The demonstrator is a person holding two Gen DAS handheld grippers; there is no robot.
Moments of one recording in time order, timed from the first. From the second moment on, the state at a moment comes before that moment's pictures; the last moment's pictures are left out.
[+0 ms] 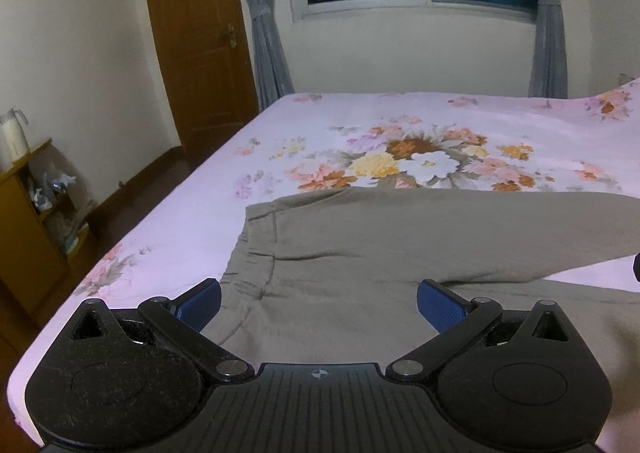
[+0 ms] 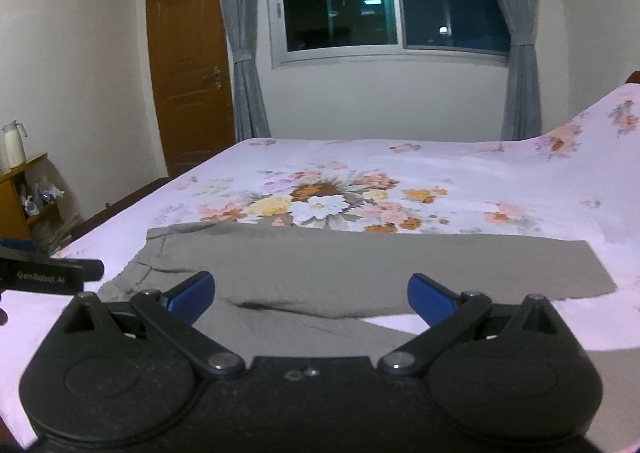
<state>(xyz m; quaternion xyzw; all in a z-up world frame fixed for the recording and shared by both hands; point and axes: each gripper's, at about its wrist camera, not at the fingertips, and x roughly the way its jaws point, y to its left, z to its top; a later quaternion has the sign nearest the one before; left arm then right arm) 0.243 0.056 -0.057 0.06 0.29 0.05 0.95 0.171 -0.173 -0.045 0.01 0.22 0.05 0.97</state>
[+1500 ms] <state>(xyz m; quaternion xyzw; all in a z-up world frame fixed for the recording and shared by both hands) 0.544 0.207 -0.216 0.03 0.40 0.09 0.91 0.516 -0.105 -0.169 -0.06 0.32 0.18 0.93</state>
